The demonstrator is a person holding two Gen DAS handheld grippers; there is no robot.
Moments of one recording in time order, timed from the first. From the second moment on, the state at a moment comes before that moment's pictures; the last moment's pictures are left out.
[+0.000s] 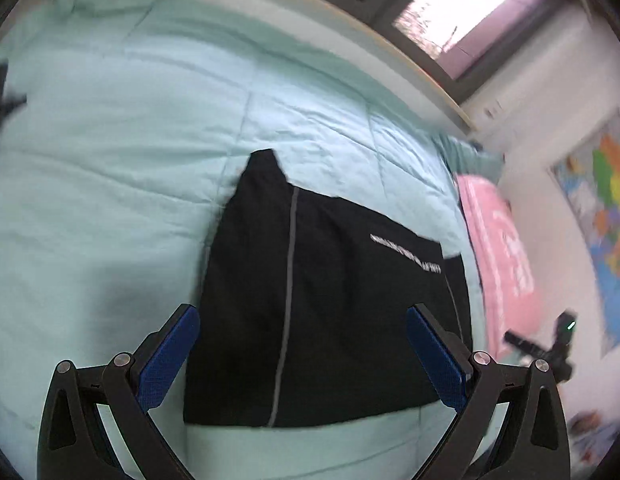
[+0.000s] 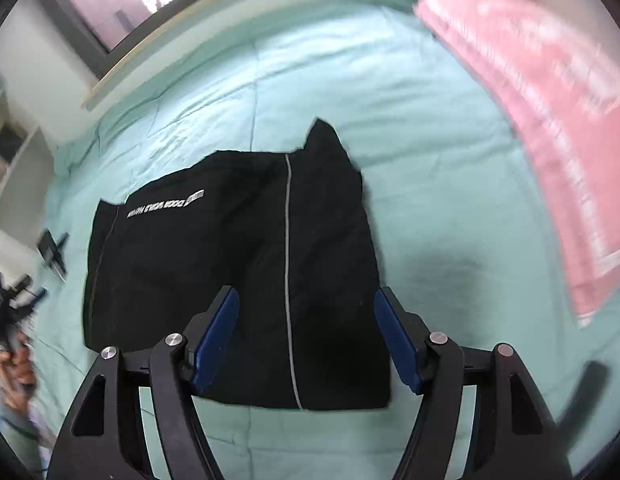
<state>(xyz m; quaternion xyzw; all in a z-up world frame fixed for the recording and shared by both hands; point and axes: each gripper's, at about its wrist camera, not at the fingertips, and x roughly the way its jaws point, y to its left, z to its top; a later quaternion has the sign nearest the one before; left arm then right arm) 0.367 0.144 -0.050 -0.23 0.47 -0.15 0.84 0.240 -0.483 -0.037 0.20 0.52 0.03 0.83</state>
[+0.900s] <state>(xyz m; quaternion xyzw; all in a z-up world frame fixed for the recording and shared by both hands) 0.468 0.094 -0.222 -0.32 0.58 -0.25 0.70 0.309 -0.484 -0.194 0.39 0.55 0.16 0.73</state>
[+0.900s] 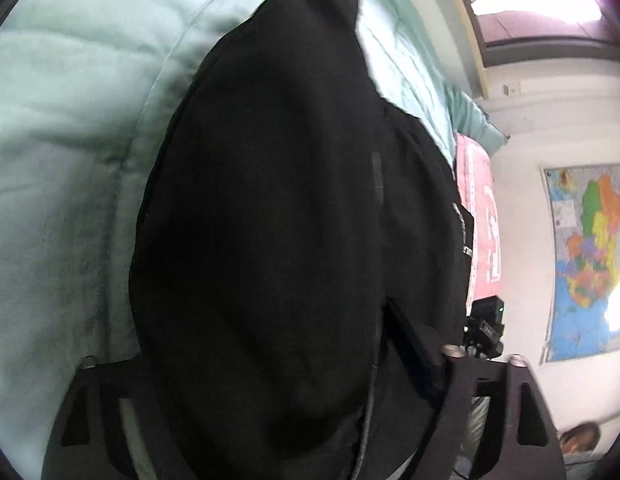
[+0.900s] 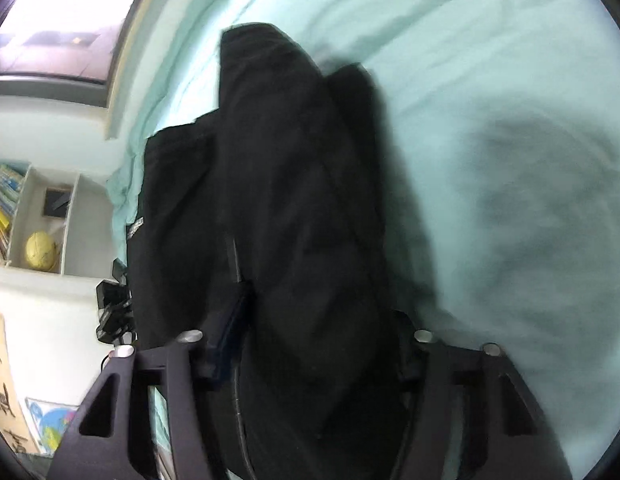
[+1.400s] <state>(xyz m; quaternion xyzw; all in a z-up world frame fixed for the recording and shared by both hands) 0.407 0.077 -0.153 -0.31 0.50 -0.23 0.77 0.306 -0.437 -0.137 0.35 0.51 0.19 0.77</state>
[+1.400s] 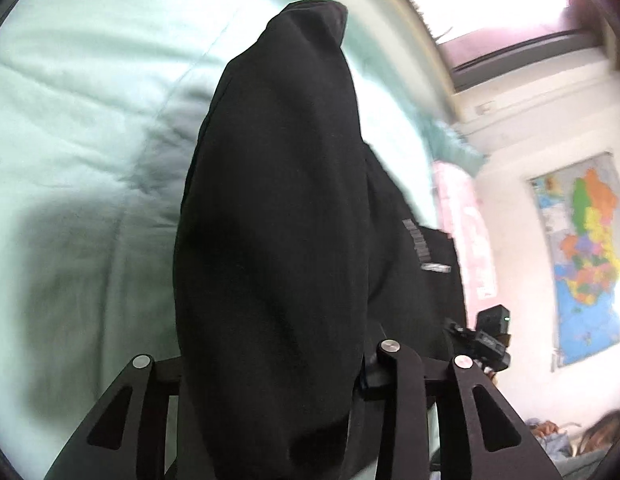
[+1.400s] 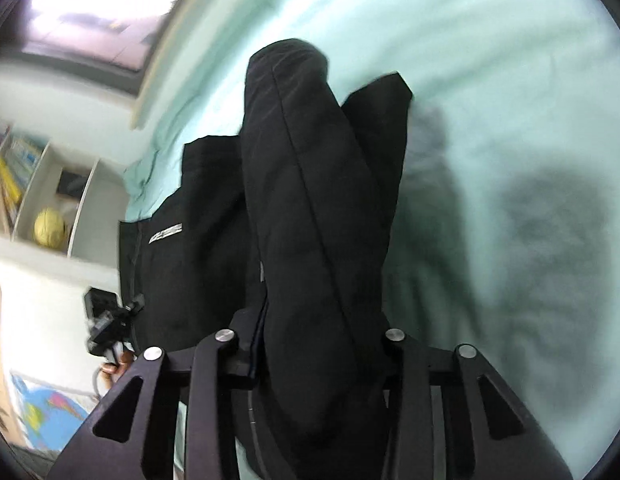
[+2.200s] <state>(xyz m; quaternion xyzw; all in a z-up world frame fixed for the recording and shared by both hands) 0.230 0.140 -0.204 -0.42 0.55 -0.18 0.70 0.246 -0.398 -0.186 0.33 0.56 0.16 0.74</state>
